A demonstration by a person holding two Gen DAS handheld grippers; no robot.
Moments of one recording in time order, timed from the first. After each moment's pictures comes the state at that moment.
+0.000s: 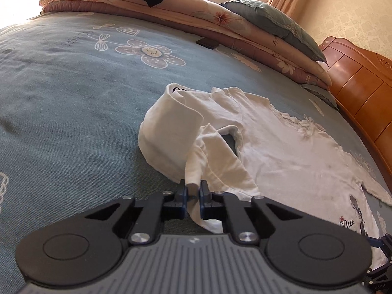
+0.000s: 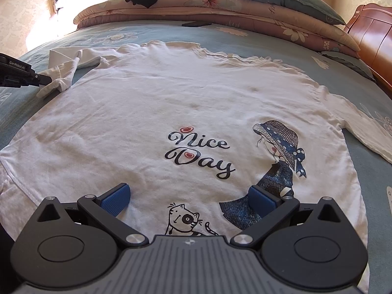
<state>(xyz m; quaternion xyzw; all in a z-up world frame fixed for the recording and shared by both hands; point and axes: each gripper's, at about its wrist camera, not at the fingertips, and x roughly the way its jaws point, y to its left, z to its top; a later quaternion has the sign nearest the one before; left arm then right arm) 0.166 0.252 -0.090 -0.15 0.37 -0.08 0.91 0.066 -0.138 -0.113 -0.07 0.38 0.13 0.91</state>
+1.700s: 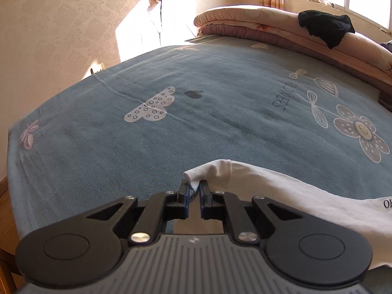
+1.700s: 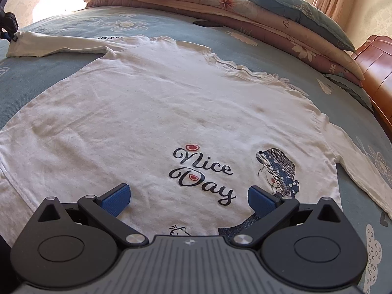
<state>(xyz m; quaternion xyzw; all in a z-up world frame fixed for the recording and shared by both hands) 0.229 0.457 -0.062 -0.10 0.37 0.32 0.87 0.081 -0.109 -0.099 -0.16 0.39 0.12 0.90</state>
